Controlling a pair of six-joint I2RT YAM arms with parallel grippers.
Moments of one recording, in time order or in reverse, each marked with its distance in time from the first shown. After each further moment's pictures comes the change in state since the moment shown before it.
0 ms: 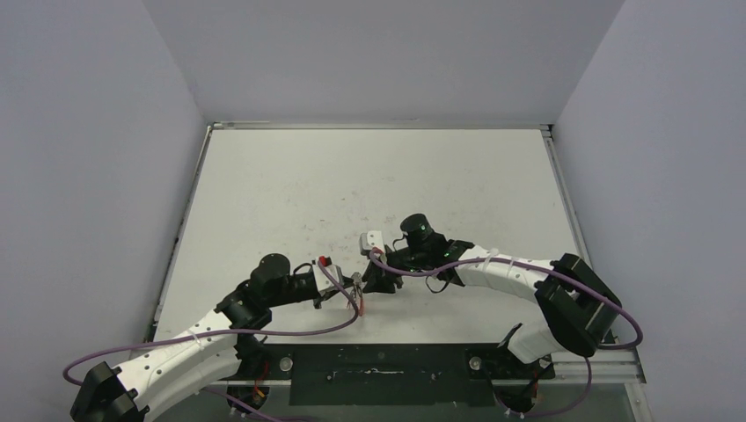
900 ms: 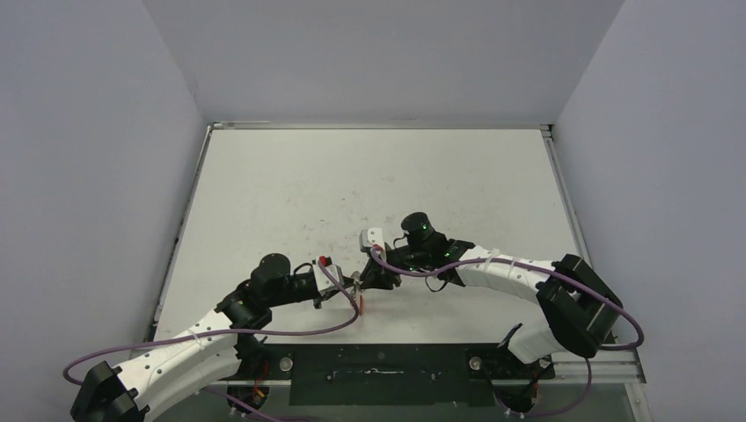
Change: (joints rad) left arm 0.000 0.004 0.000 0.002 0.000 -0.001; right arm 0.000 -0.013 -0.003 0.050 0.001 0.031
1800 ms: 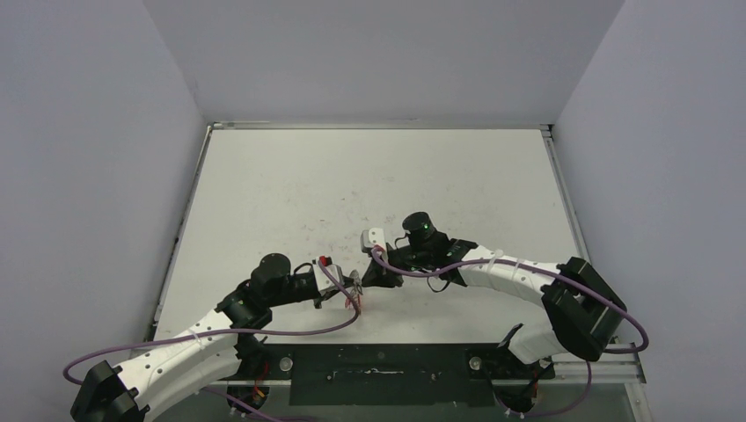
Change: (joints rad) left arm 0.000 0.004 0.000 0.005 0.000 0.000; right arm -0.001 -0.014 0.005 -0.048 0.006 -0.016
